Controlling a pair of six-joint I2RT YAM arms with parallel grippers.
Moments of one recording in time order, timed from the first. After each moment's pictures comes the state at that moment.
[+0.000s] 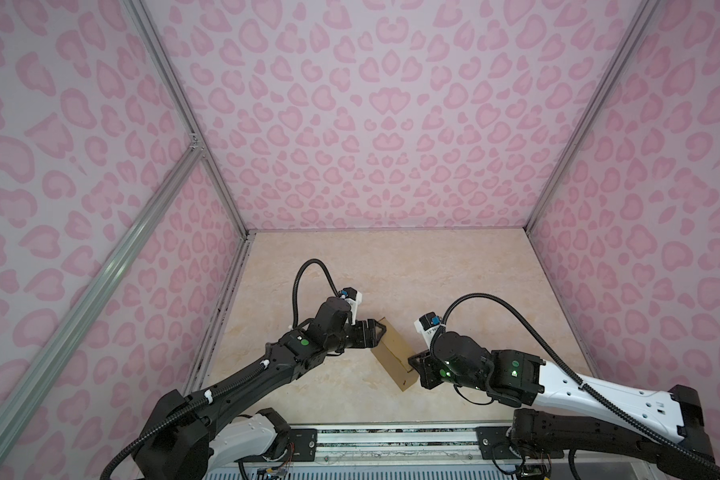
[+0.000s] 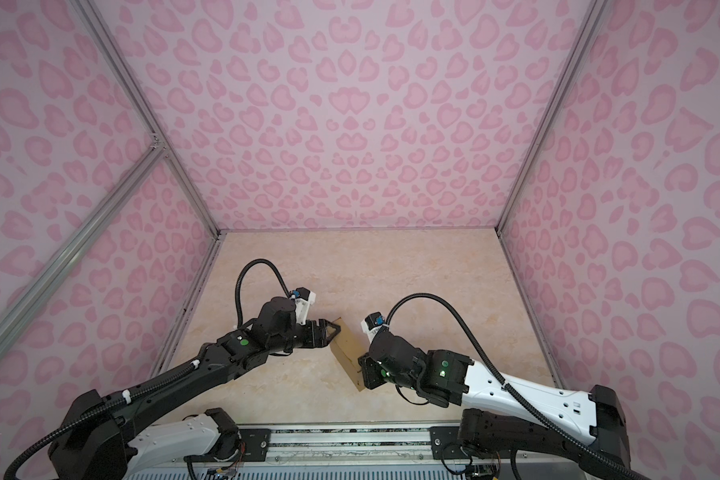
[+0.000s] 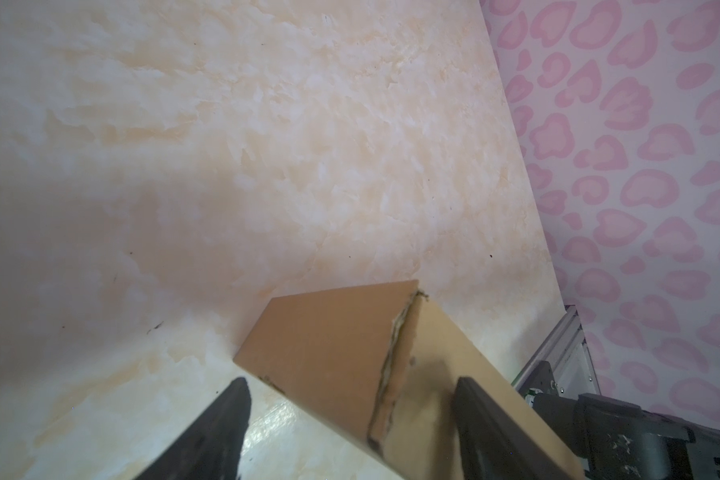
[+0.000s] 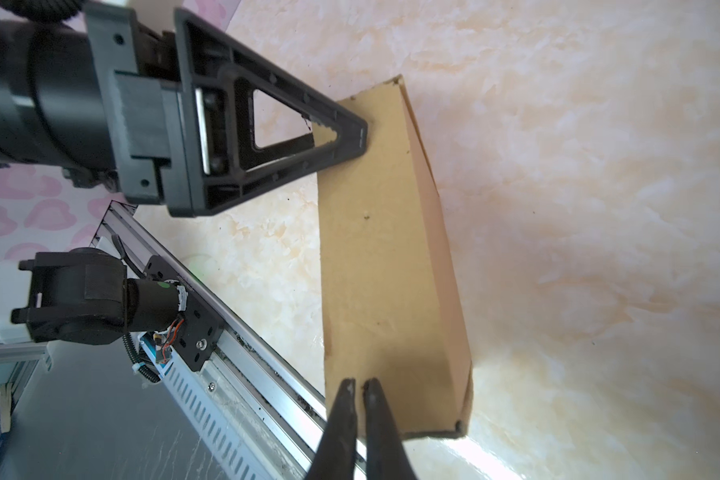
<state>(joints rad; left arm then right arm) -0.70 1.15 0.67 -0.21 0.21 -0.67 1.17 1.01 0.80 -0.56 0.13 0.74</state>
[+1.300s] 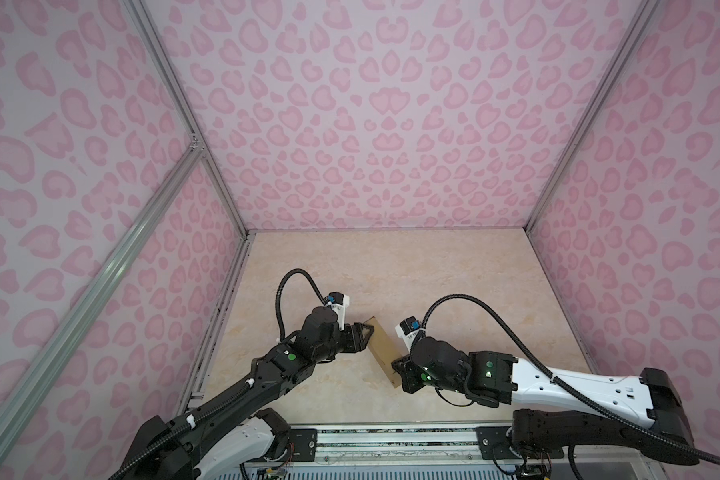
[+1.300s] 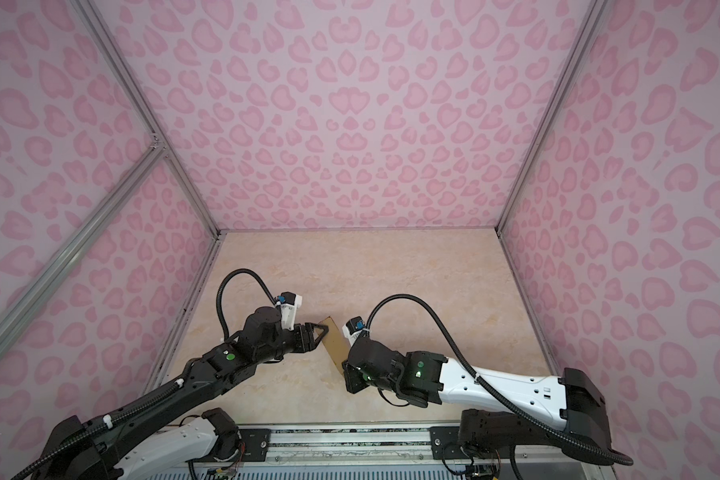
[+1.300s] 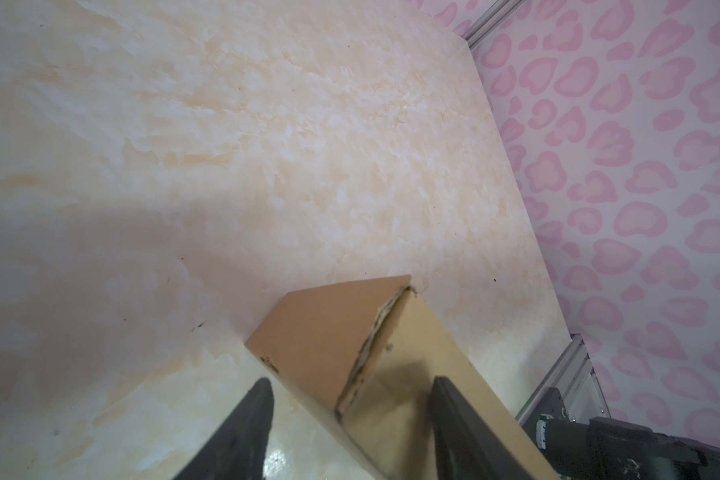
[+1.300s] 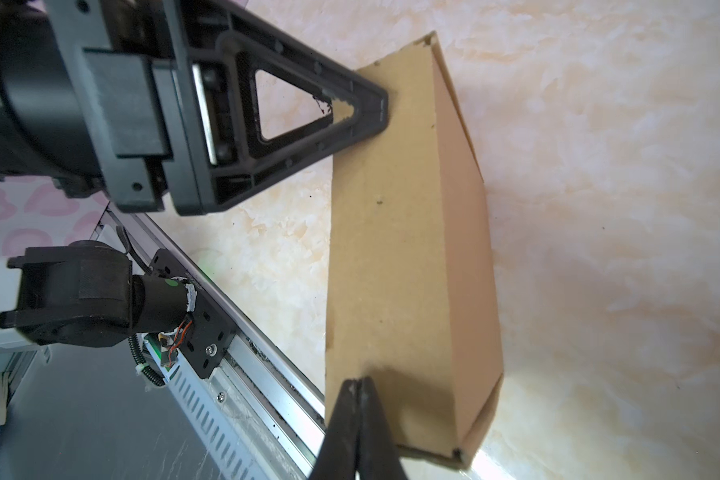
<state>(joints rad) -0.67 0.97 0.53 -0.16 0.14 -0.68 1.25 1.18 0.85 -0.47 0.18 0.75</state>
